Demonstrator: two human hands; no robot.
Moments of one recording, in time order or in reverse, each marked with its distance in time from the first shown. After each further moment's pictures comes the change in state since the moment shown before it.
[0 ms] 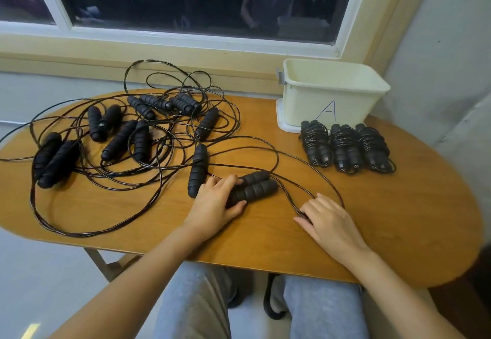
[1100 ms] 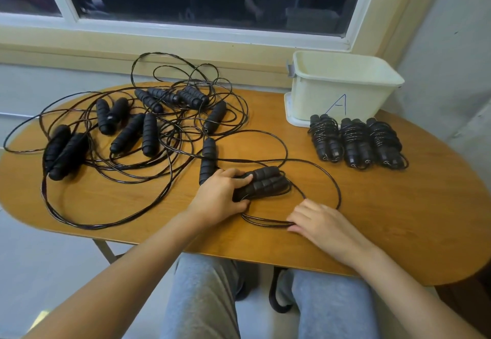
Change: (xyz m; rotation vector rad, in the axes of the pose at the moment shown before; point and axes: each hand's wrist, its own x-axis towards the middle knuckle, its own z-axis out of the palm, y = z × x) left_hand 0.005 -0.003 -0.019 0.070 -0.088 0.052; right_hand 0.011 -0.025 -0.006 0.118 -0.192 -0.222
